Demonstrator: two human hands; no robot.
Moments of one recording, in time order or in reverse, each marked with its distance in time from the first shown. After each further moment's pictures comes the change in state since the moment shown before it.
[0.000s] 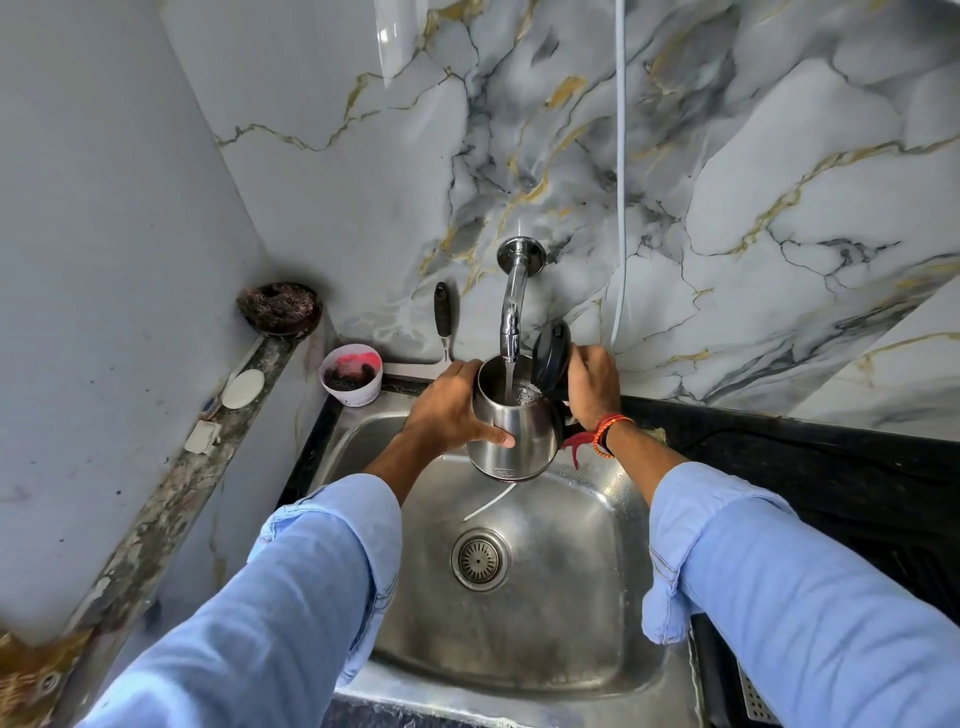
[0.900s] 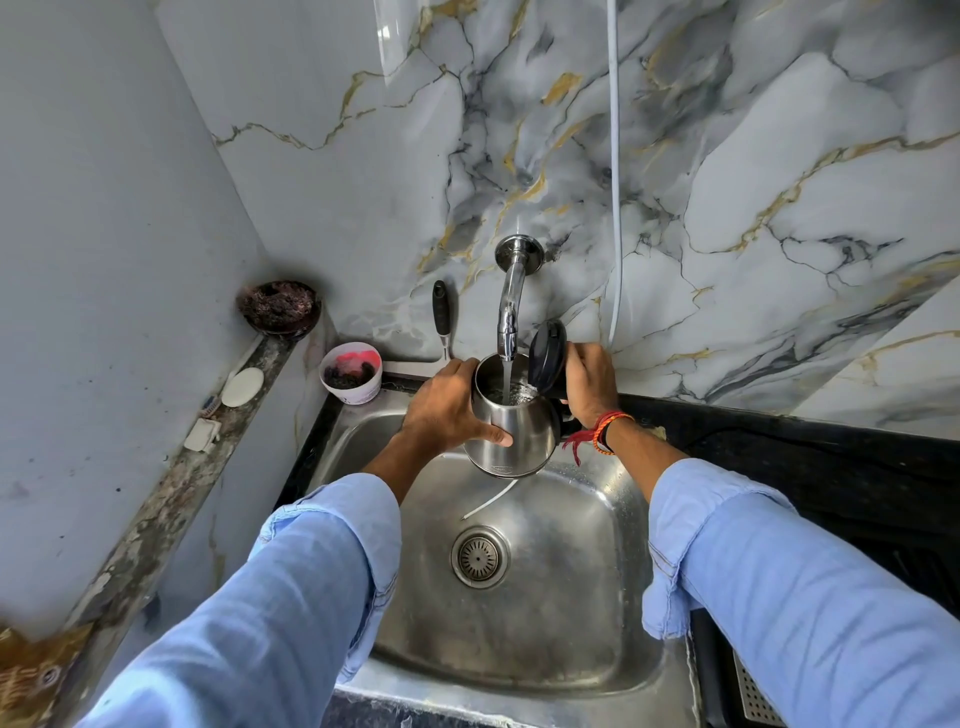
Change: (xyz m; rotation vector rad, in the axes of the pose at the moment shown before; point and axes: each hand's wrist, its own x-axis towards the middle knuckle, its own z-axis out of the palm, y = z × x) left_hand -0.003 0.005 0.000 0.101 0.041 -0.012; right_hand 0.001 -0.001 -0.003 0.053 -0.061 -0.017
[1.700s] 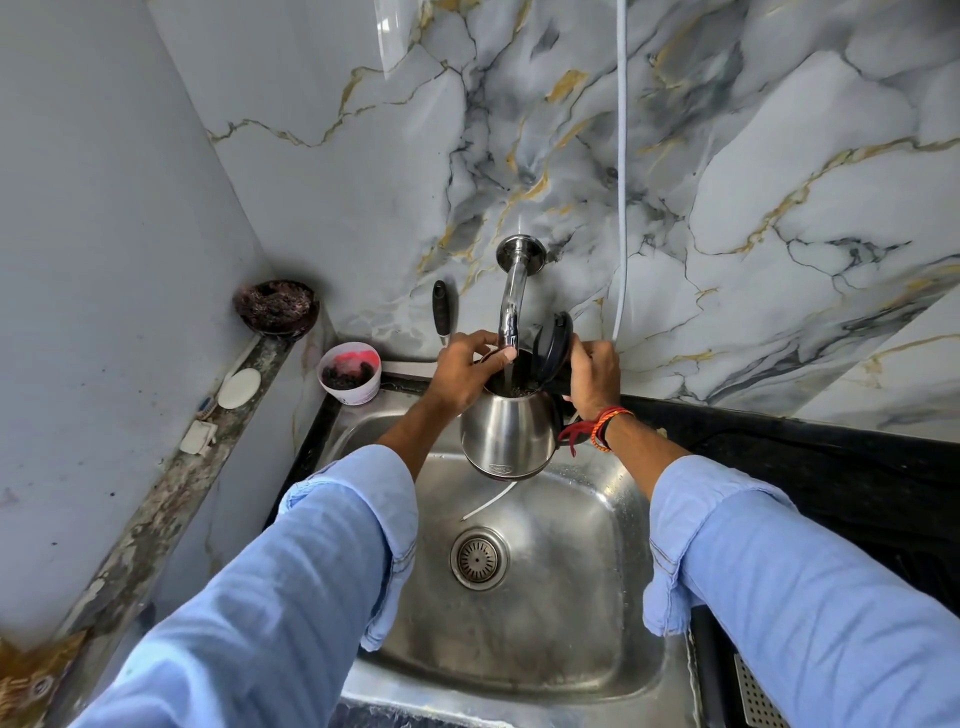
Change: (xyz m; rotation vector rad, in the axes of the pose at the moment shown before) left_hand 0.041 0.015 -0.003 -0.613 0.066 -0.103; right_hand 0.010 -0.001 0.004 0.057 0.103 0.087
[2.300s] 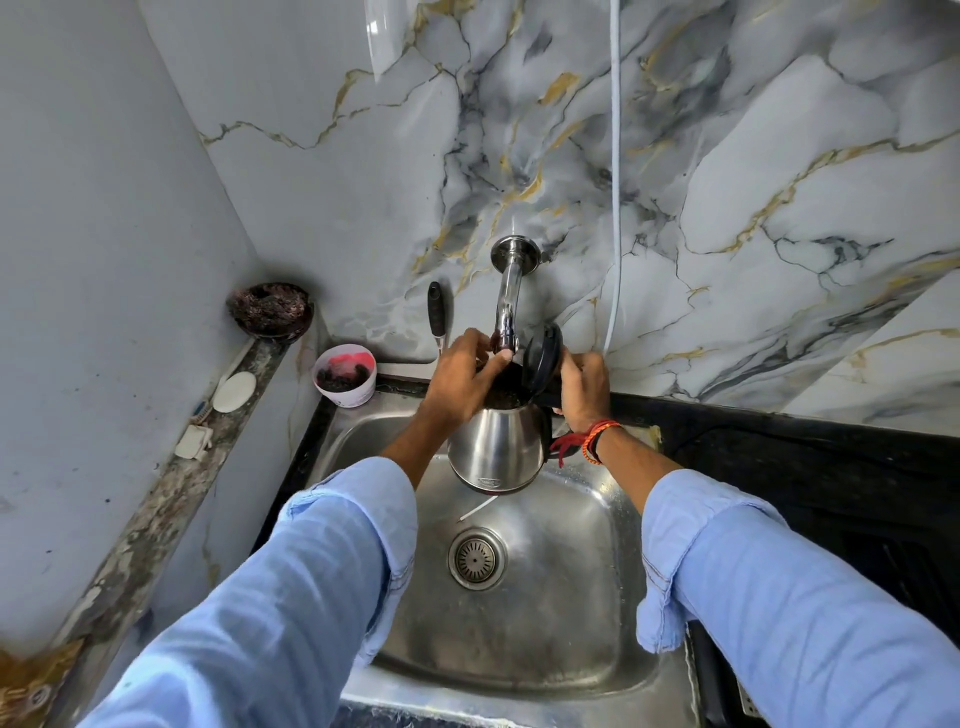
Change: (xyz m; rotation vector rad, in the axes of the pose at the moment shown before) left_hand -0.011 -0.004 0.005 0.205 0.093 0.167; right_hand -0.018 0.006 0.005 0.083 -0.013 0.032
